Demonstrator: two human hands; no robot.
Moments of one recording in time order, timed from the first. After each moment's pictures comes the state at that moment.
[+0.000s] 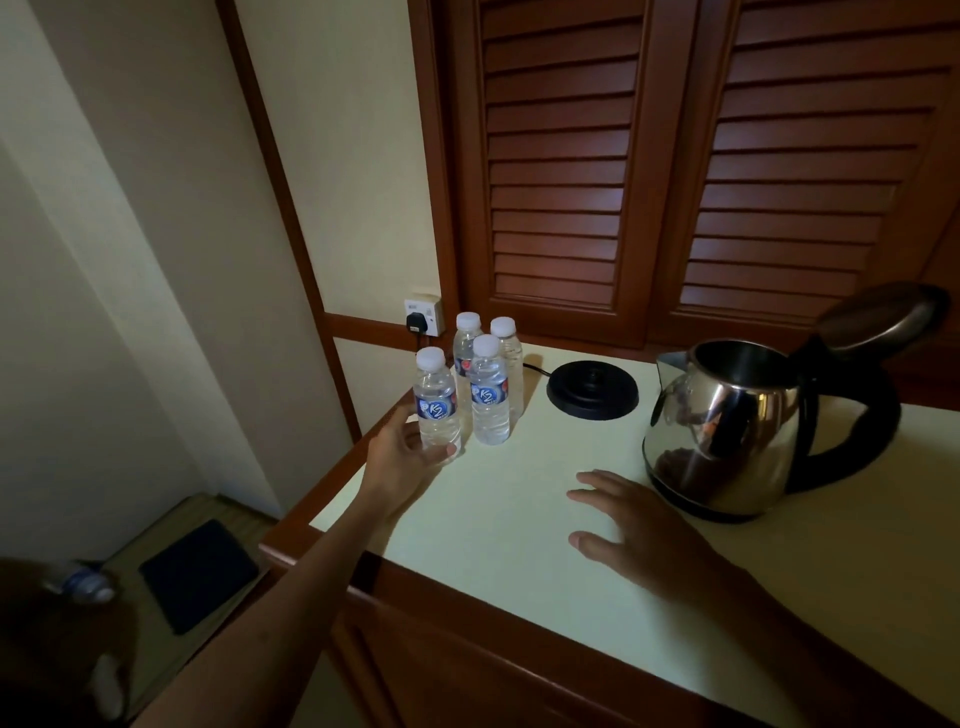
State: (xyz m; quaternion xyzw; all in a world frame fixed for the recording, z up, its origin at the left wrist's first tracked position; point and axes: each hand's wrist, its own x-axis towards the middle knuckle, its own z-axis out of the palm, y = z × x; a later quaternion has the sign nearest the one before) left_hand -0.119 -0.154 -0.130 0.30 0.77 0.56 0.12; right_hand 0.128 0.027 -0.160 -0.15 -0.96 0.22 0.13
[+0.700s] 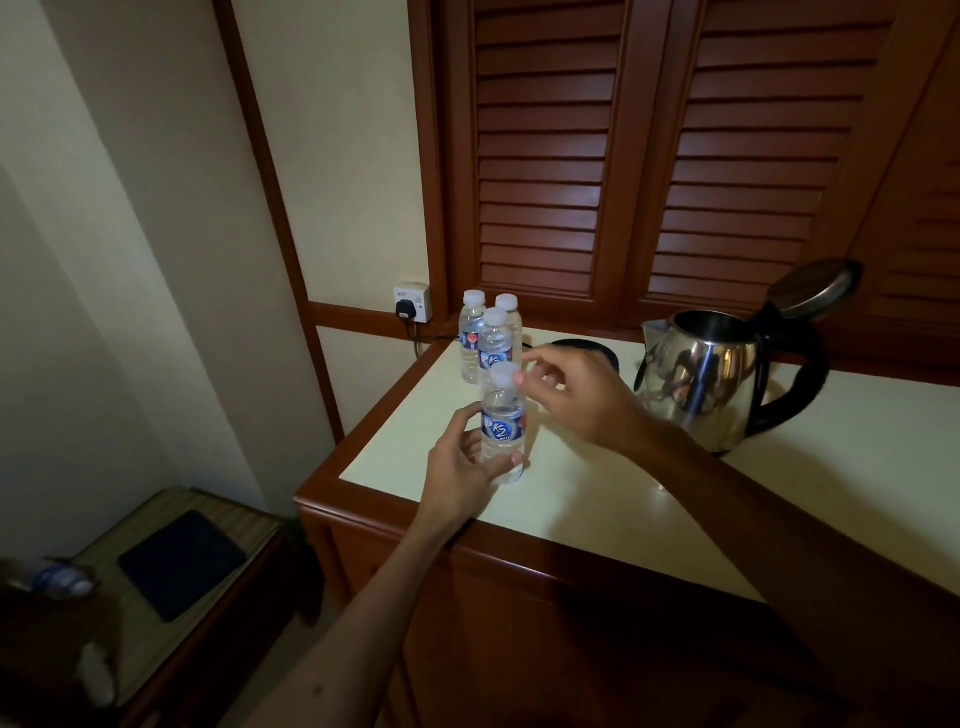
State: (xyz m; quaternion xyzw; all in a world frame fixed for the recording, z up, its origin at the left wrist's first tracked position) left_hand -0.023 -0.189 -0.133 0.36 0.66 0.63 0.18; right_hand 0.083 -0.056 -0.036 -0.14 -0.91 0.26 0.28
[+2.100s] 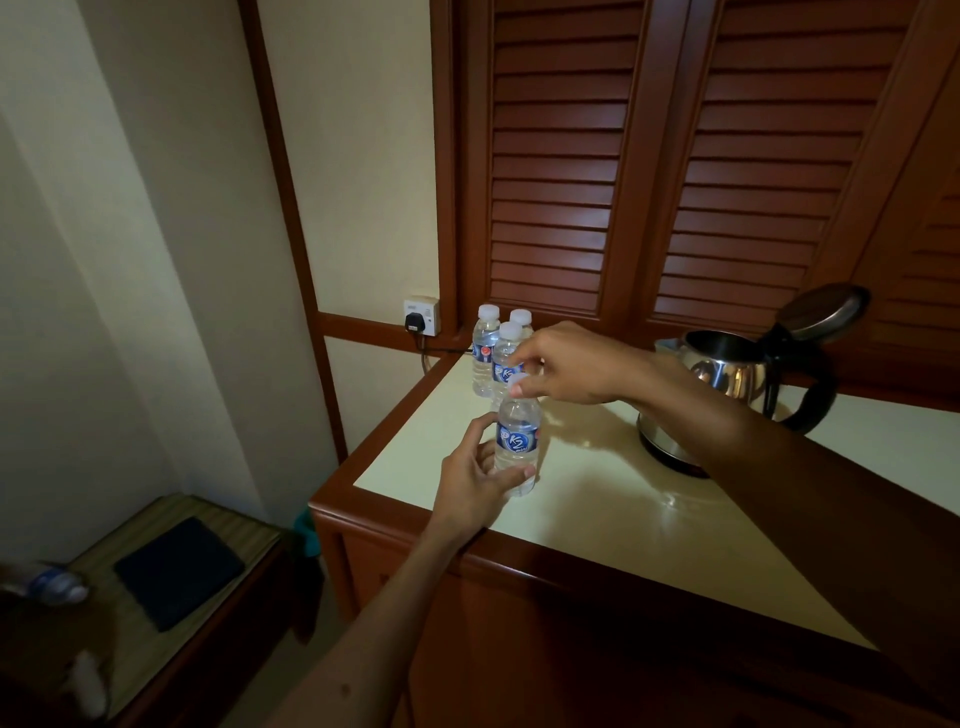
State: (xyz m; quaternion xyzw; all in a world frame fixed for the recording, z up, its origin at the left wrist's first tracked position) left_hand -0.024 -0.195 -0.131 0.37 0.62 0.66 0.23; right_hand 0.051 -0.058 0.026 -0.07 -0.99 0.05 0.06
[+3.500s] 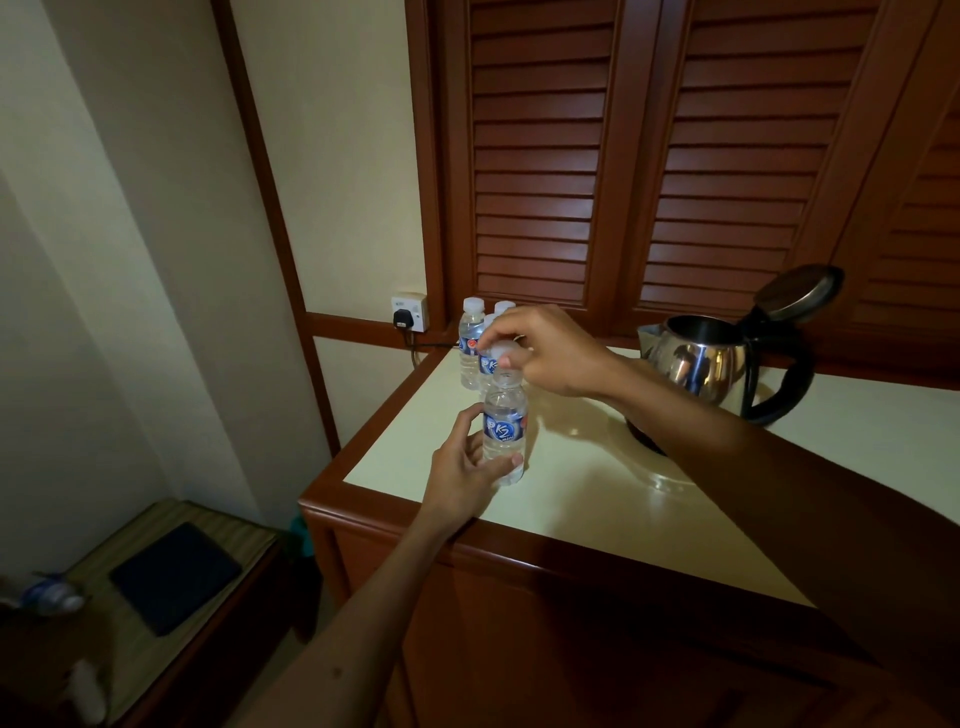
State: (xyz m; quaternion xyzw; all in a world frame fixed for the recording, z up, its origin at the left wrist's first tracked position) left_hand -0.025 -0.194 -0.134 0.39 0.64 0.63 0.21; right_hand 0.050 -0.061 0.011 -0.04 -0.96 0.19 0.22
